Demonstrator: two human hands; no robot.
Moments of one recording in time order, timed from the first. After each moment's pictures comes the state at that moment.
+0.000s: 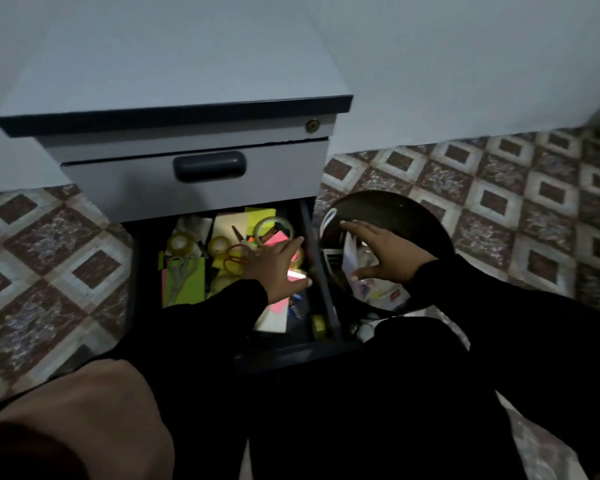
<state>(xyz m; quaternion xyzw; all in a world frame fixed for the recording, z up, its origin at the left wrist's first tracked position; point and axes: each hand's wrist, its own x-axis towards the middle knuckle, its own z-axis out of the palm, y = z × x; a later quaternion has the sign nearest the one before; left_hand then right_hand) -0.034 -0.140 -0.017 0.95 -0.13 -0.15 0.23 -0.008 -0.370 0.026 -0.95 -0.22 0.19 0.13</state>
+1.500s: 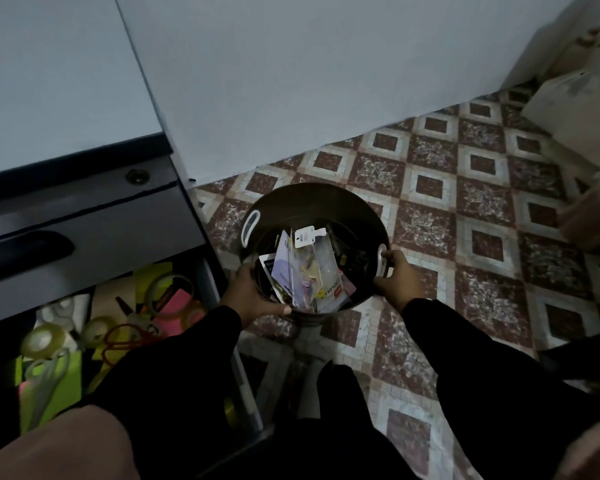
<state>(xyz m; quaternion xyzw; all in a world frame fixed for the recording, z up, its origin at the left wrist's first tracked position) 0.057 -0.274 -0.059 0.89 -0.02 -0.23 0.40 0.016 -0.524 -0.048 -0.85 0.29 0.06 0.44</state>
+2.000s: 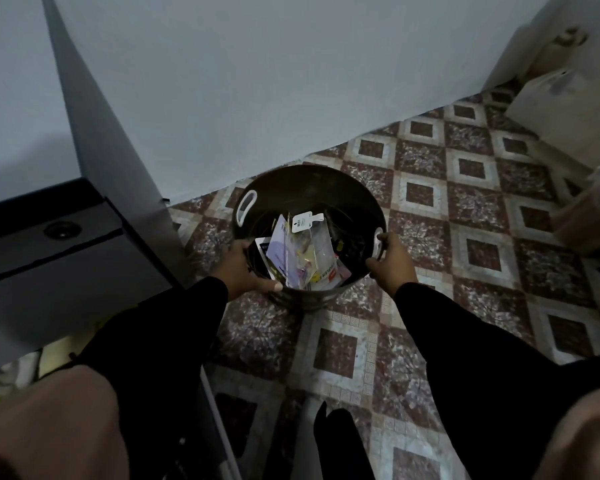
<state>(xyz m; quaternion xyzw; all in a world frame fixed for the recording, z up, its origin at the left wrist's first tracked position) 0.173 -0.308 -0.069 0.90 -0.04 -0.23 0.37 0.100 -0.552 -0.058 -0.86 0.30 0.02 0.41</state>
